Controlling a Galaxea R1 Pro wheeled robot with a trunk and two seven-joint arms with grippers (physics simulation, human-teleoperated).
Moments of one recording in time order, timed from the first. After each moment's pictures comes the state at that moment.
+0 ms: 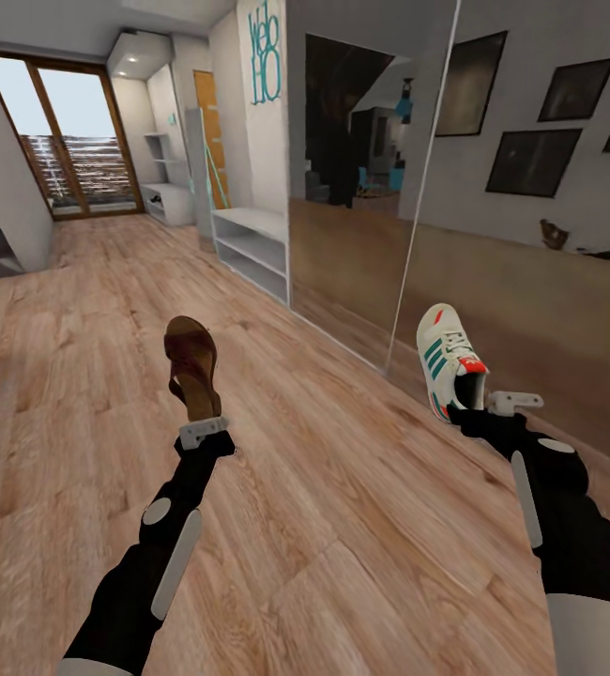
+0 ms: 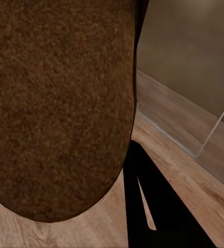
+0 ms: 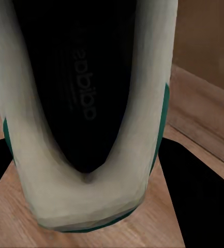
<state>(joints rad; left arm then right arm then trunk) -0.42 -0.08 -0.08 -1.30 0.21 0.03 0.08 -0.58 -0.10 -0.24 -1.43 0.05 0.66 0.17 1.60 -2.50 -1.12</state>
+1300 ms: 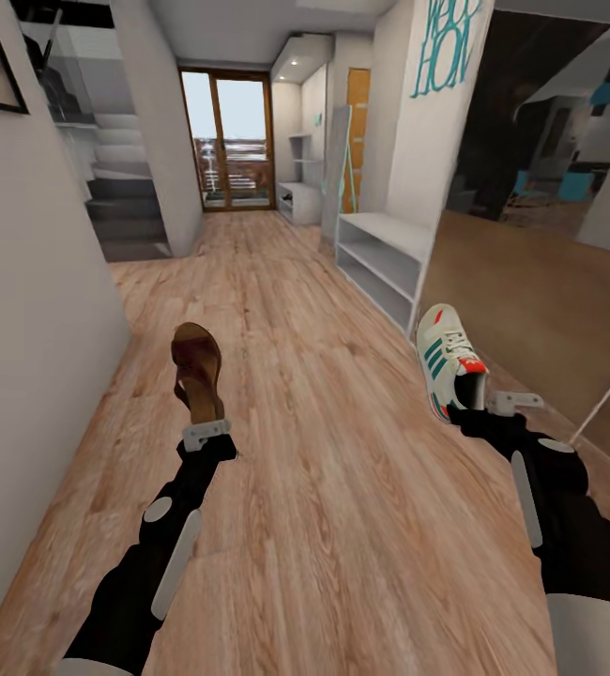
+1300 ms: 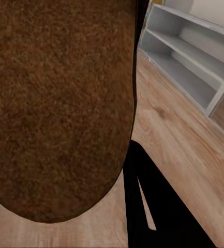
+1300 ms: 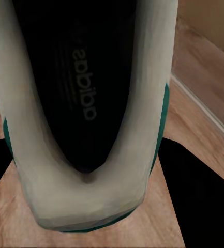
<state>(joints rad) -0.42 -0.08 -0.08 -1.30 0.21 0.10 0.08 -0.58 -0.10 -0.24 -1.43 0.05 0.66 0.17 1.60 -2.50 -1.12</state>
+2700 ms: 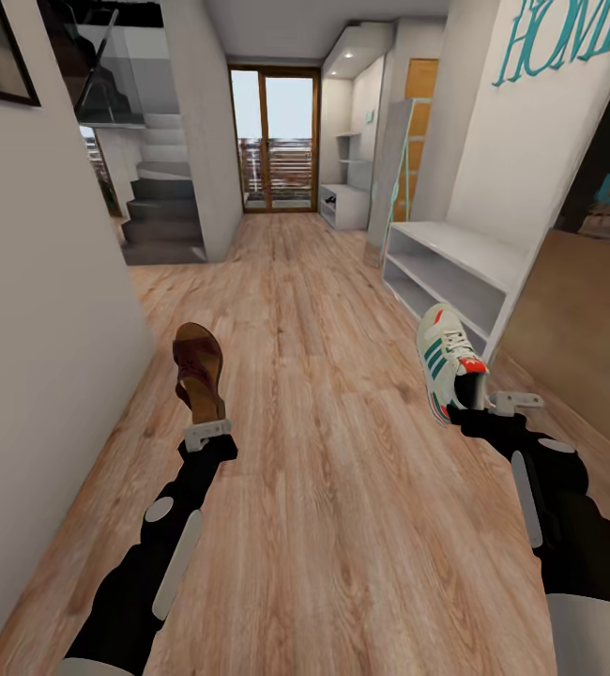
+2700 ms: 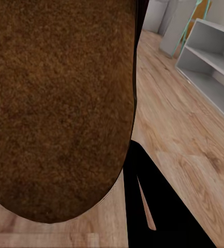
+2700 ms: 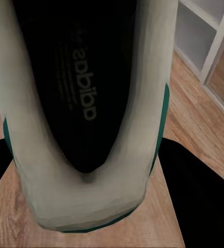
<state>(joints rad) -0.42 -0.08 -0.09 -1.30 0.21 0.10 0.08 -0.58 -0.10 -0.24 -1.43 0.05 0.66 0.17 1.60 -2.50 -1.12</state>
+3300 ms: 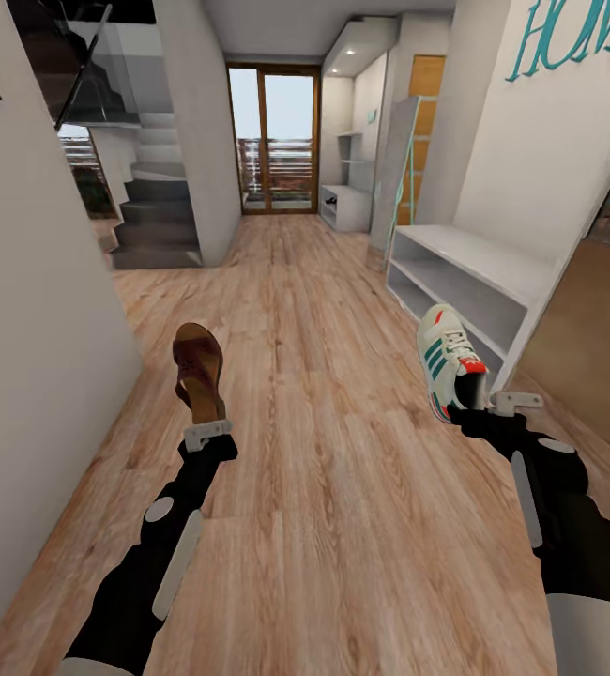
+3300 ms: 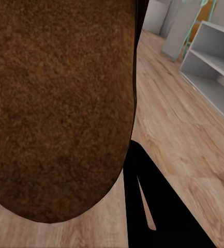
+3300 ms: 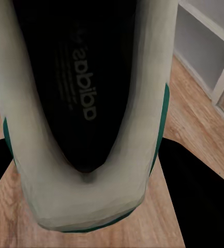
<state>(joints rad) -0.42 -0.08 -0.09 -1.30 0.21 0.10 0.08 -0.58 -0.10 -0.24 -1.43 0.06 0.66 0.17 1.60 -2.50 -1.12</state>
